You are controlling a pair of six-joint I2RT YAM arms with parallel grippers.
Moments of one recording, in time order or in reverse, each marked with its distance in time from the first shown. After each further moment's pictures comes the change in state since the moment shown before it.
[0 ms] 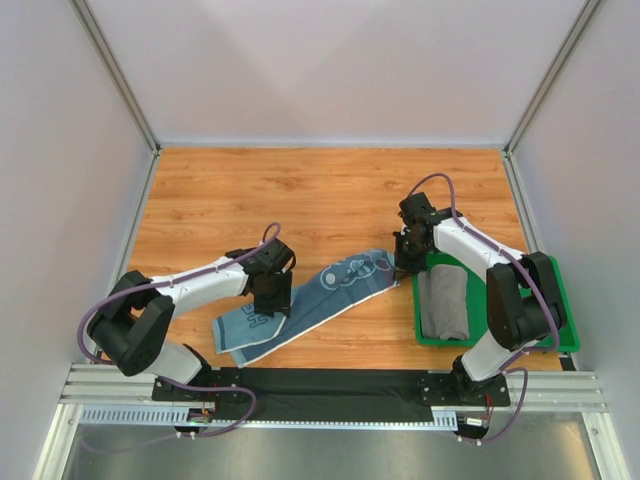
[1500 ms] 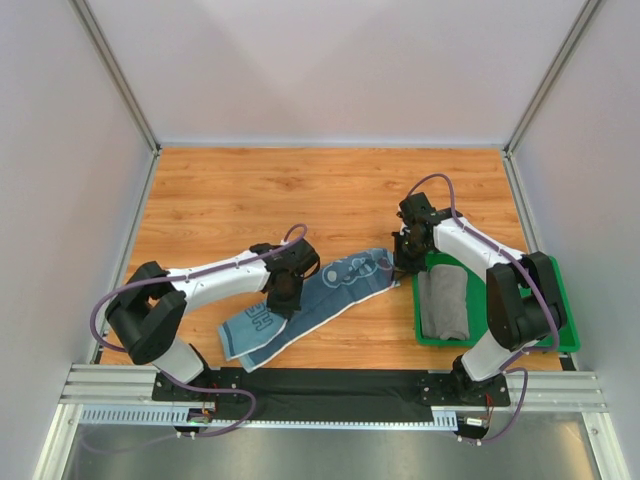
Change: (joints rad) left arm -0.158 0.095 0.143 -0.150 -0.069 -0.037; right arm 0.000 0.000 -0.002 0.007 -0.027 -0.008
